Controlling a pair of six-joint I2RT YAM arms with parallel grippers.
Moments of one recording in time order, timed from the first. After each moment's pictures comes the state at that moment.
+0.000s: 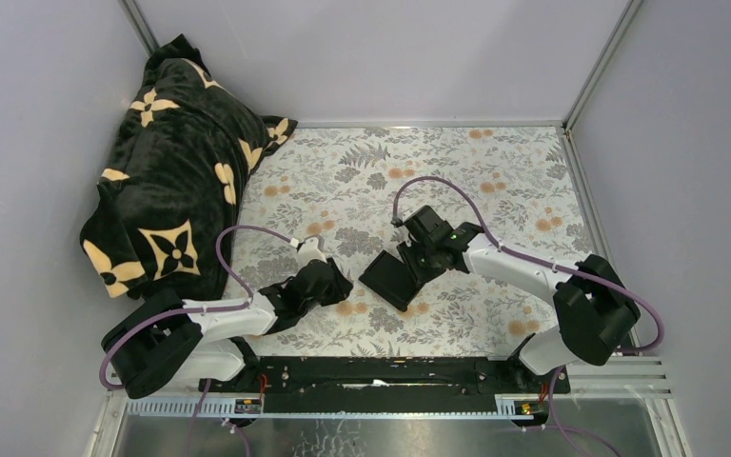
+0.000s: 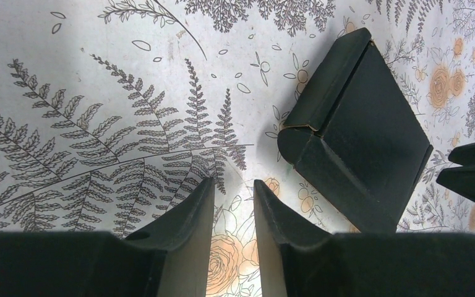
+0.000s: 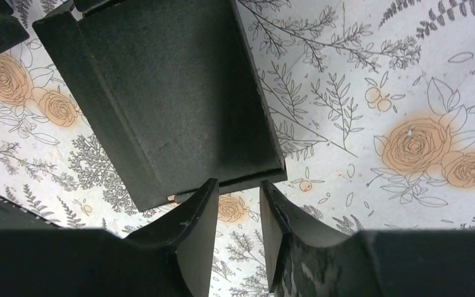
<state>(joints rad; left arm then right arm) -0.84 1.26 0.31 0.23 -0.25 -0.95 0.75 1.48 0.93 -0.57 -0.03 0.22</state>
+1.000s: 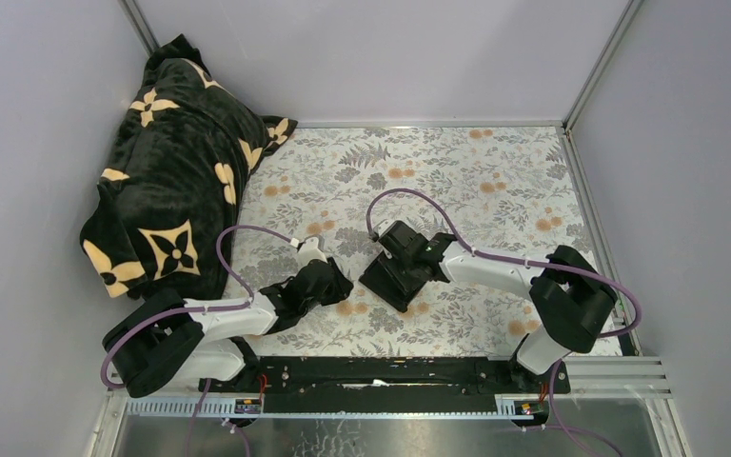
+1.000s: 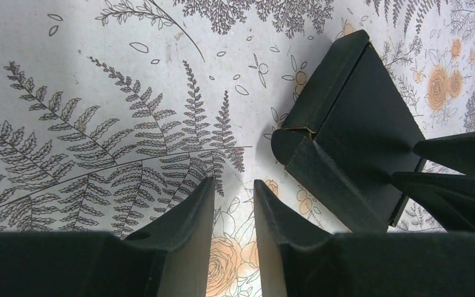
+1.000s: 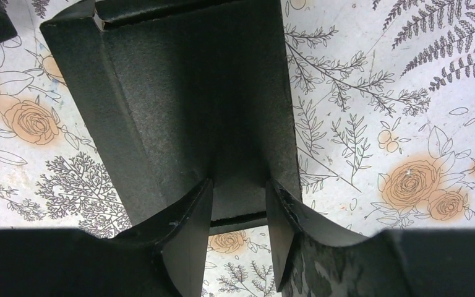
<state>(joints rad) -0.84 1.26 0.31 0.25 -0.25 -0.96 0.90 1.60 0.96 -0.50 0.14 0.14</state>
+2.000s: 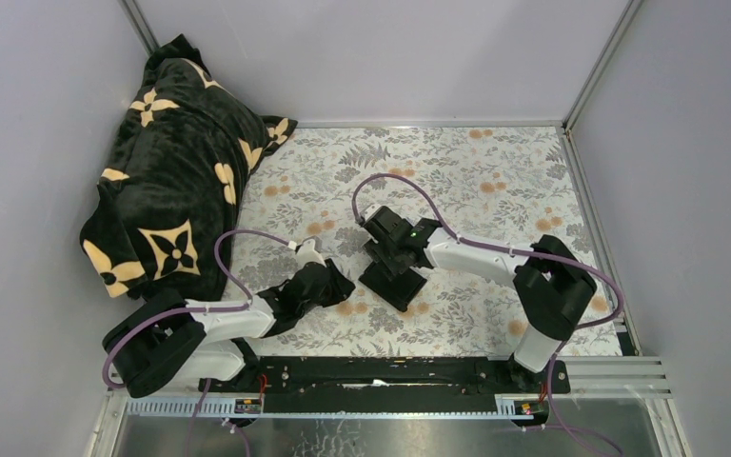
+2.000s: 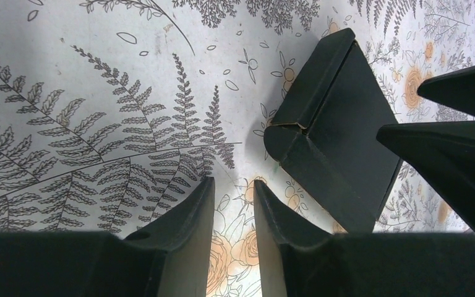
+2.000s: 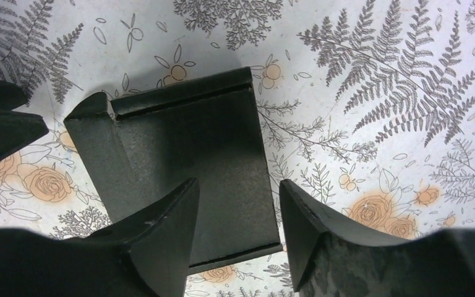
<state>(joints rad) -0.84 1.27 0.27 0.34 -0.21 -1.00 0.90 1.71 1.15 -0.54 0.22 0.11</state>
